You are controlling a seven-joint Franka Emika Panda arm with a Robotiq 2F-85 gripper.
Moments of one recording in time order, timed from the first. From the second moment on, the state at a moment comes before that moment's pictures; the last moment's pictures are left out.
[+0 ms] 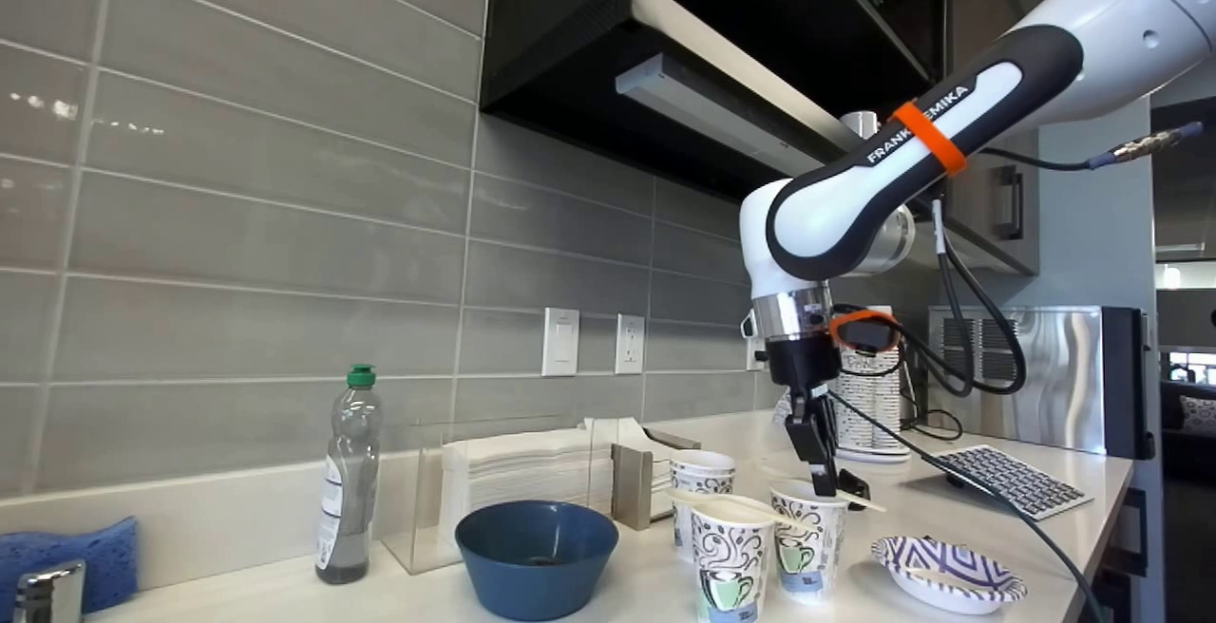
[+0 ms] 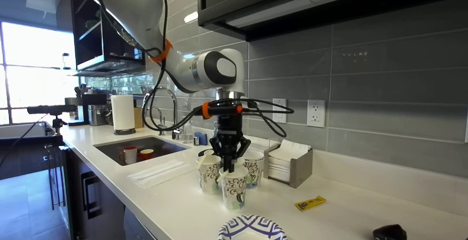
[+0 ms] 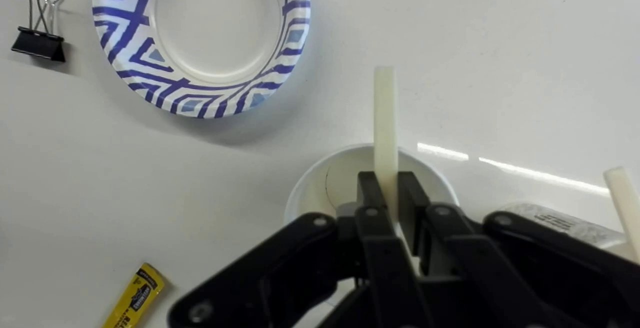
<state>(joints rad) -0.05 0.04 0.00 -2.12 -0.17 2.01 -0.18</state>
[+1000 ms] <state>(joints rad) -0.05 -0.13 -0.01 -2.20 -0.16 2.01 -0.18</state>
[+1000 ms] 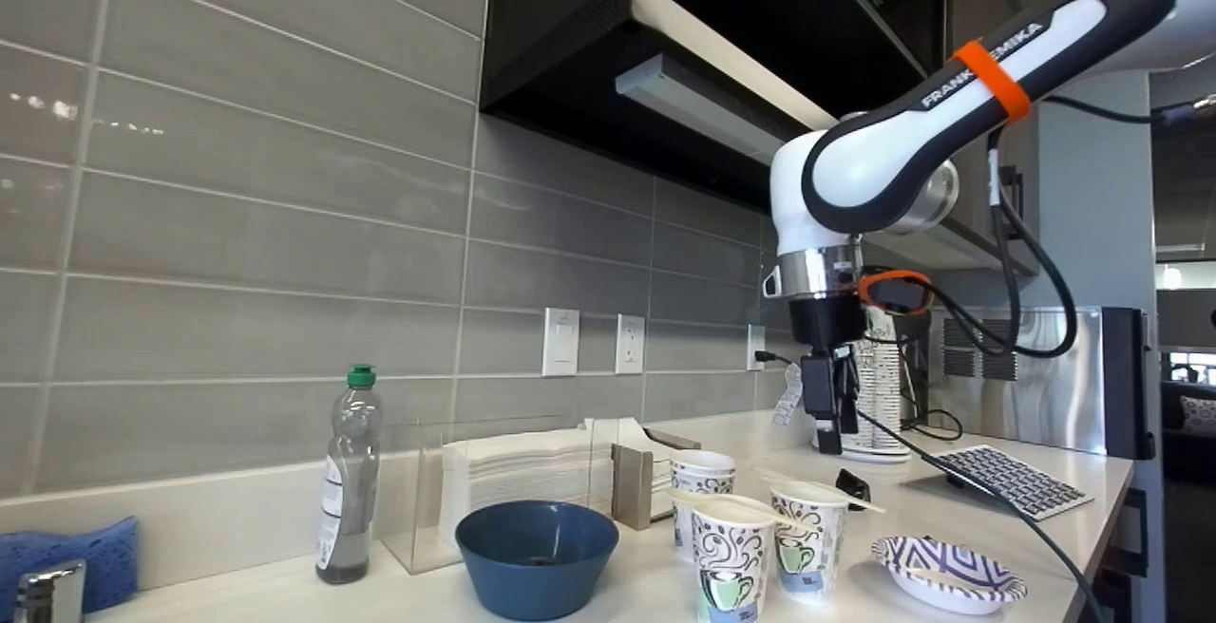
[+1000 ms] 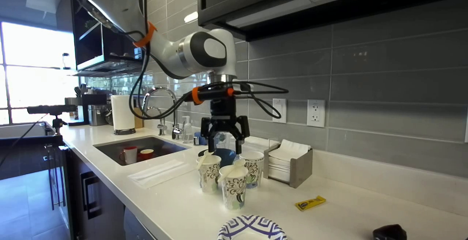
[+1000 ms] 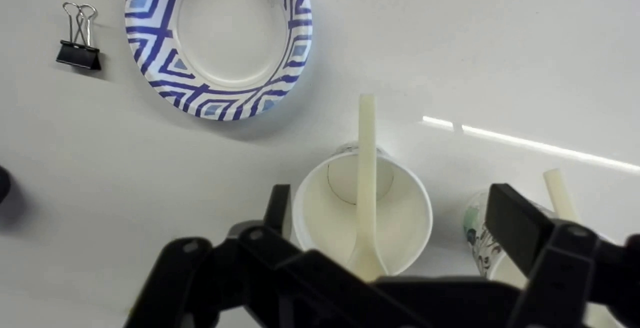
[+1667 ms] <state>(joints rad) 0.03 -0.59 0.00 -2.52 -0.05 2.16 -0.13</state>
